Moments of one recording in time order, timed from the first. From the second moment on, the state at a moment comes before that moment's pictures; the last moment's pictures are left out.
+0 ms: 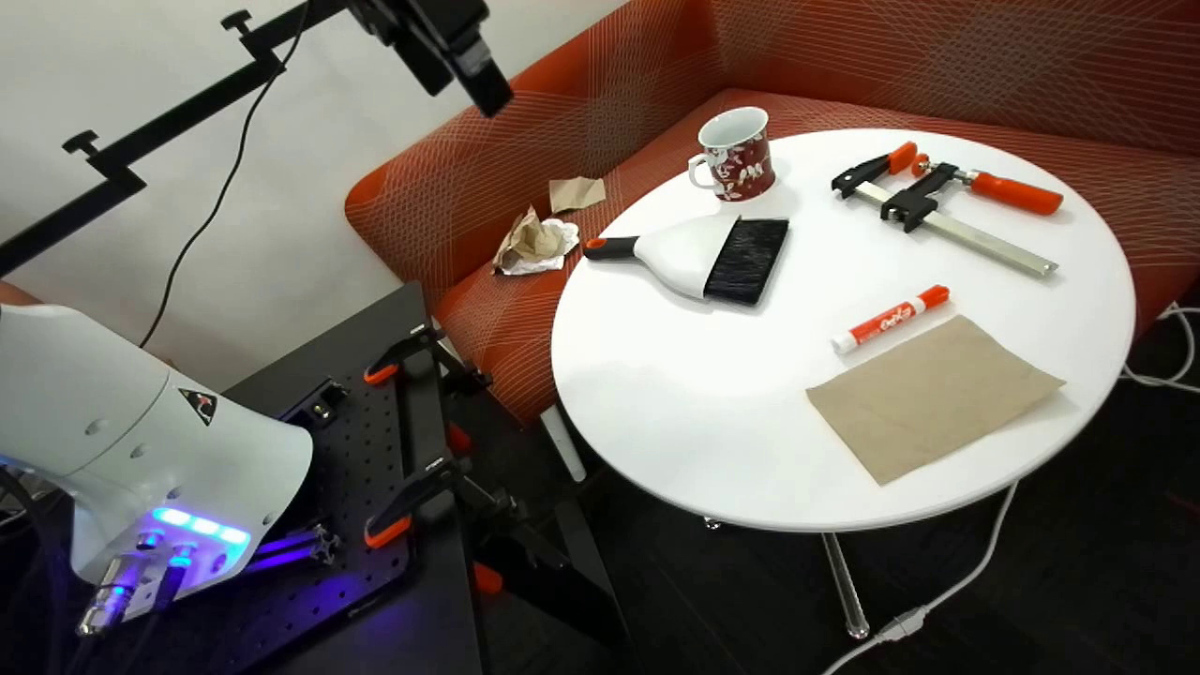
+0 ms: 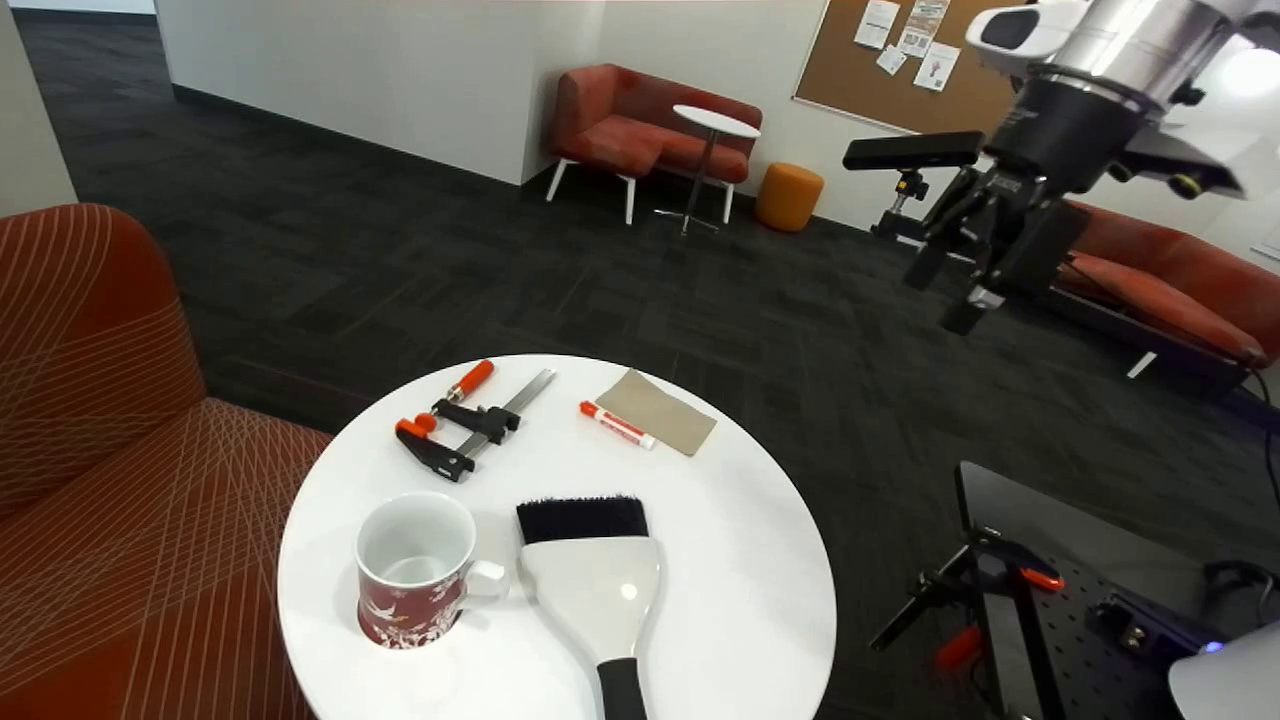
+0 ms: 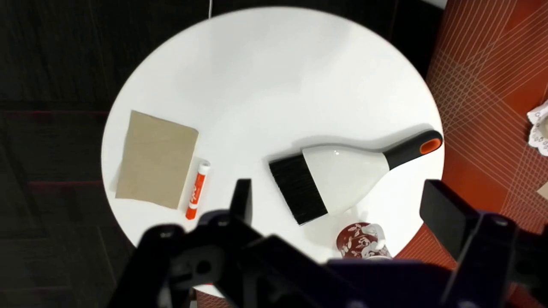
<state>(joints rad) 0.04 -0.48 -0.24 -2.71 -0.01 2.35 -0.43</state>
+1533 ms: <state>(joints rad) -0.08 0.31 -0.08 -2.28 0.13 2.62 -0.43</state>
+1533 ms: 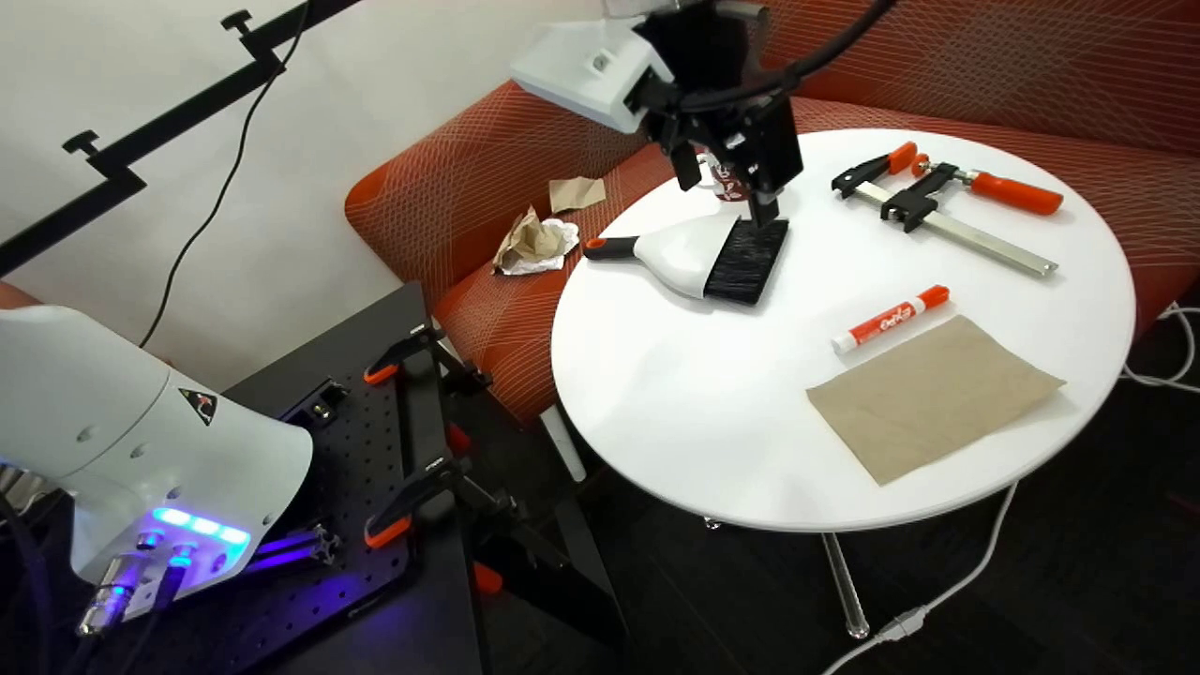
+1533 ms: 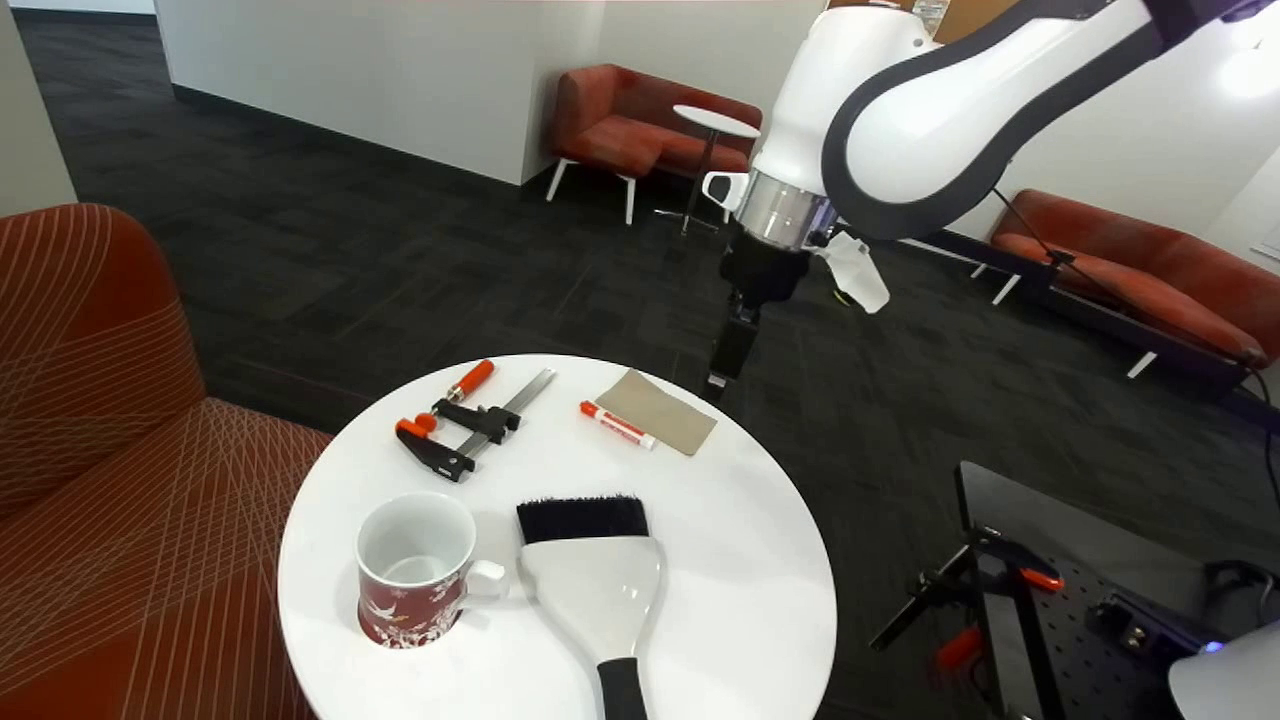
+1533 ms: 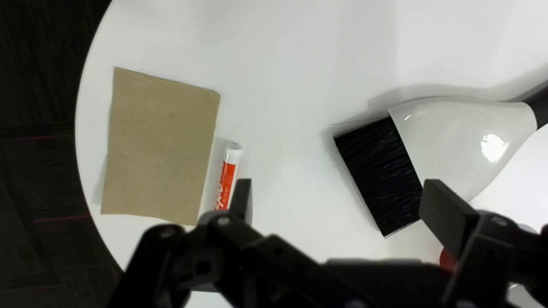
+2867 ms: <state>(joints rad) -0.20 0.84 -0.03 -1.73 0.11 2.55 -0.36</state>
